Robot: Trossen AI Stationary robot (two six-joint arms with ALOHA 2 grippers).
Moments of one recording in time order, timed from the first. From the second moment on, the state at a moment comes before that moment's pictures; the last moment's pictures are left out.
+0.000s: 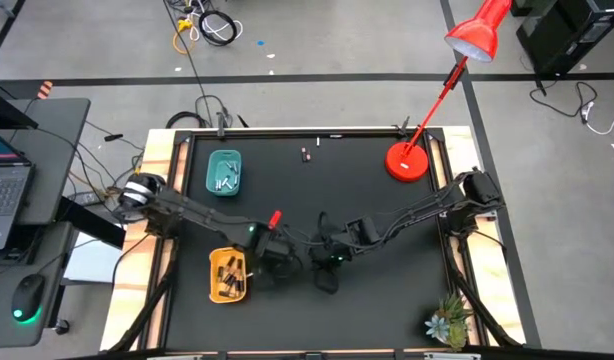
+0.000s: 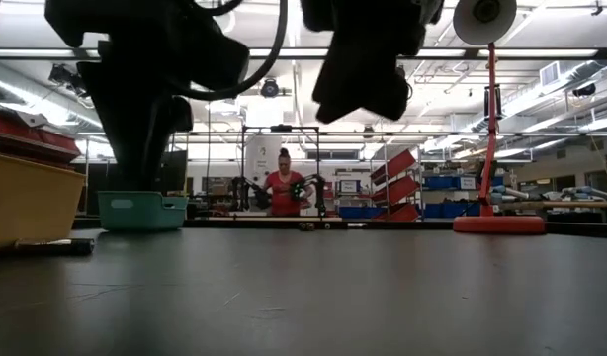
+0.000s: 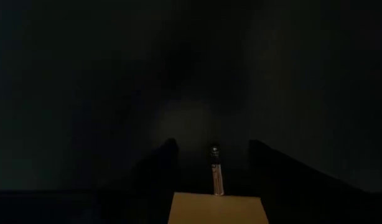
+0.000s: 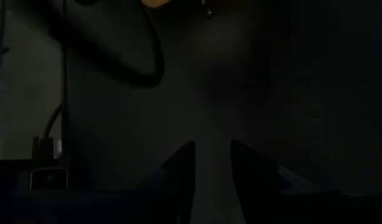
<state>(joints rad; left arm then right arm) -0.31 1.76 1.26 -0.94 0.05 -0.57 0.29 1.82 1.34 -0.44 -0.04 0.58</state>
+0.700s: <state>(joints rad) -0.35 1.76 1.12 -0.83 0.14 -0.61 0.33 1.76 1.34 -0.44 0.11 0.61</state>
